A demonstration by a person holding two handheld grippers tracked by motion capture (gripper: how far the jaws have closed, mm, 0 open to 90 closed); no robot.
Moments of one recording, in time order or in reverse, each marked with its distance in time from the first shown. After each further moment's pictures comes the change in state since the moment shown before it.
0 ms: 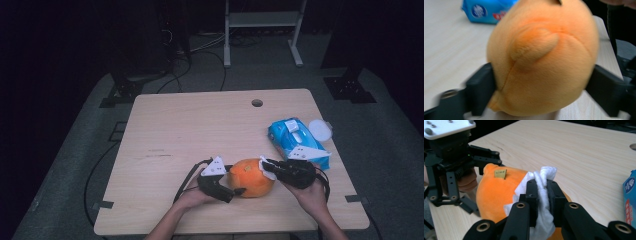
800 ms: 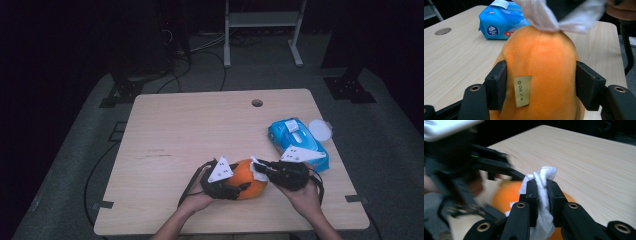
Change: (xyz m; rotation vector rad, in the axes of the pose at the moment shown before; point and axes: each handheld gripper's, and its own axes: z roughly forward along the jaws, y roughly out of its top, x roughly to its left) left arm -0.030 0.027 -0.003 -0.002 0.141 0.056; right arm 0.028 0.015 0.002 -0.039 0.055 -0.046
